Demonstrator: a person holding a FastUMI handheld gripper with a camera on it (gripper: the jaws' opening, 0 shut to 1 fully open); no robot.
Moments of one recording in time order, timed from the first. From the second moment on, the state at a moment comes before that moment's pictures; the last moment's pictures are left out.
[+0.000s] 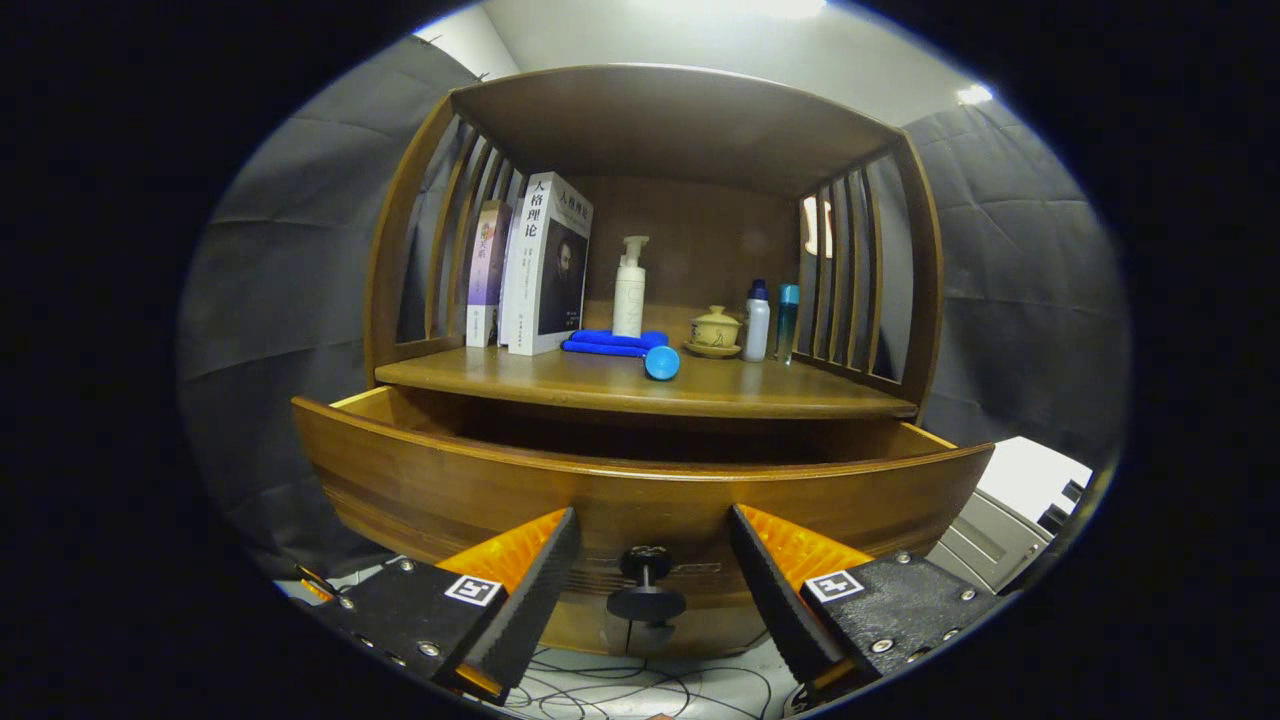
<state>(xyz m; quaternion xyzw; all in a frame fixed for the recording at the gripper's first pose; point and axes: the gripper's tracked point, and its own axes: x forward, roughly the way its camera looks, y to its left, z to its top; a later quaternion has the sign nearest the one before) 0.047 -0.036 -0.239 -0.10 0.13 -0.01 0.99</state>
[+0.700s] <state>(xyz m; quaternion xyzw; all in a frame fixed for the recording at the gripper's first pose) 0.125 -0.036 -0.254 -0.10 0.11 0.00 0.99</state>
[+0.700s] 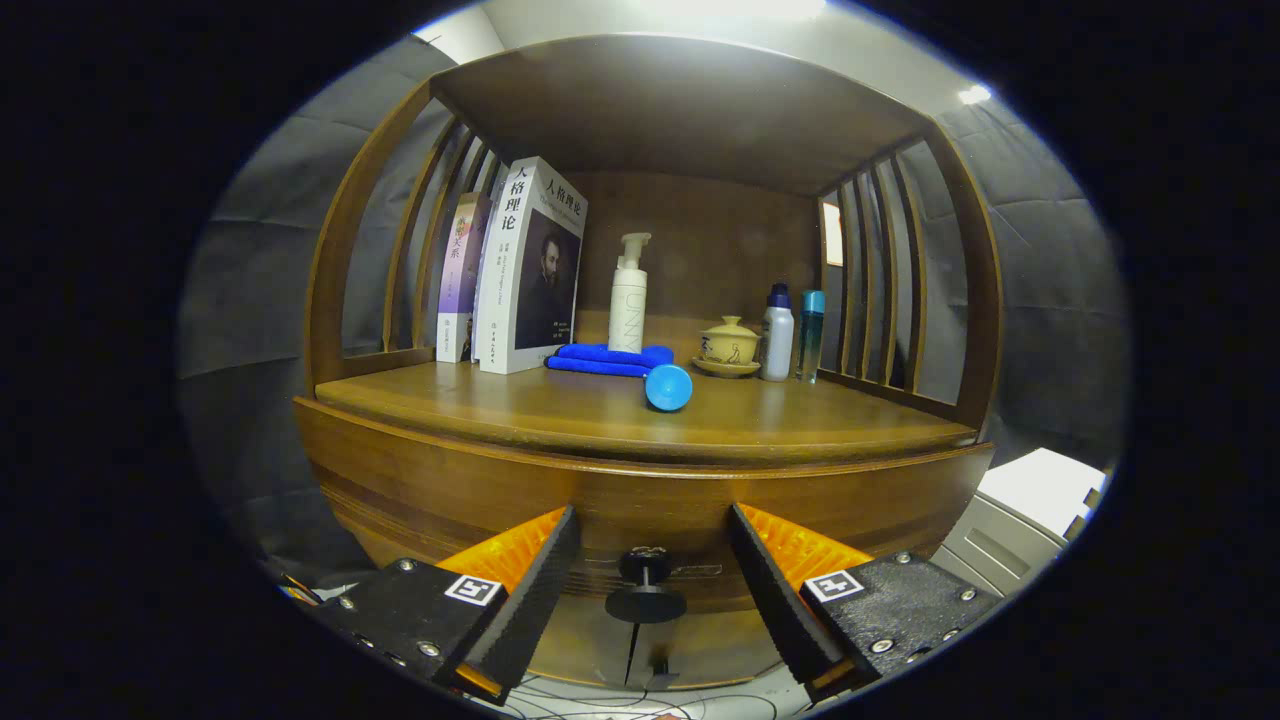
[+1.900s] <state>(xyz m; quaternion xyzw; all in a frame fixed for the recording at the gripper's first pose) 0.050 -0.028 0.009 -0.07 0.02 0.06 1.00</state>
